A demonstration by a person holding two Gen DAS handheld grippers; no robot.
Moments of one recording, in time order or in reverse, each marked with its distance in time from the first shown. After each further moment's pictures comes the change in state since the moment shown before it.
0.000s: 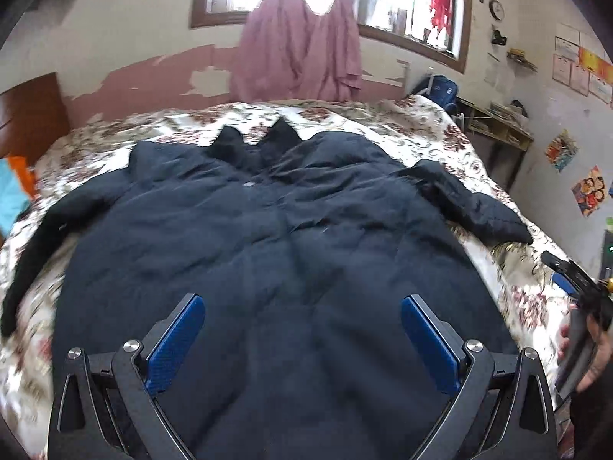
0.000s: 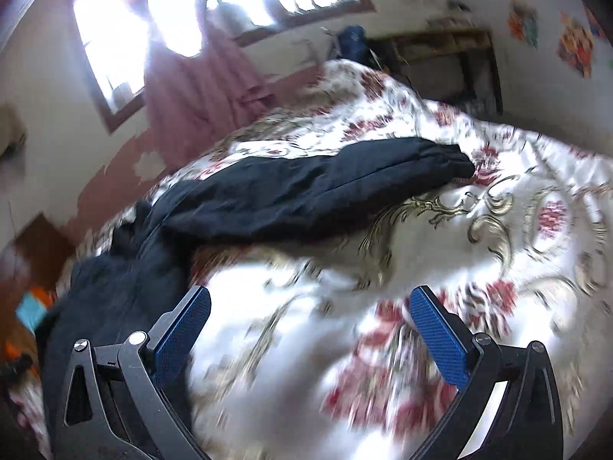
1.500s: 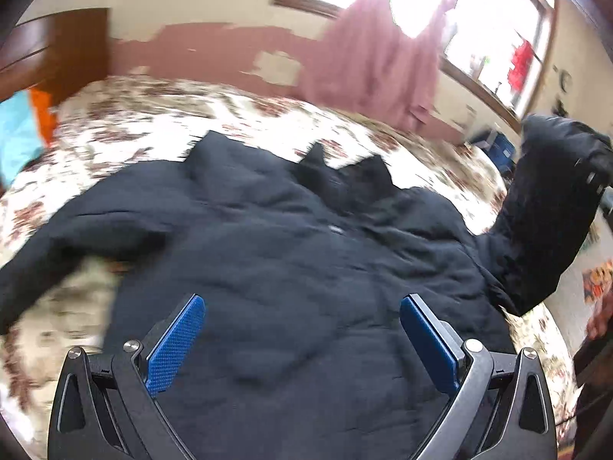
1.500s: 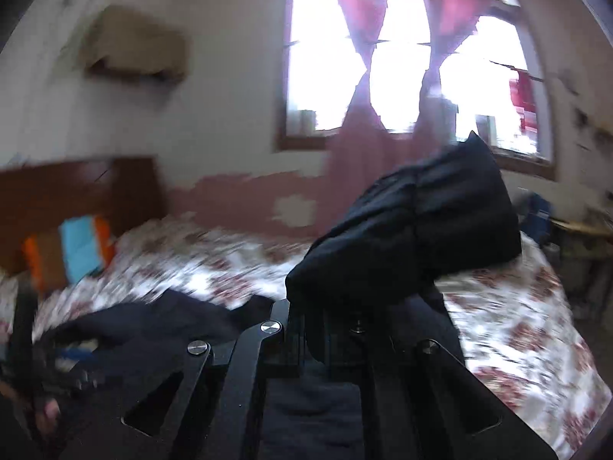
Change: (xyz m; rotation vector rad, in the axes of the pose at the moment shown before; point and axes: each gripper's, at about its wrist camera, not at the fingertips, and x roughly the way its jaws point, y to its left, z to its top) left arm 0.040 0.178 0.062 -0.287 0.002 0.048; right arm 0.042 0.375 0.060 -0.670 -0.320 0.369
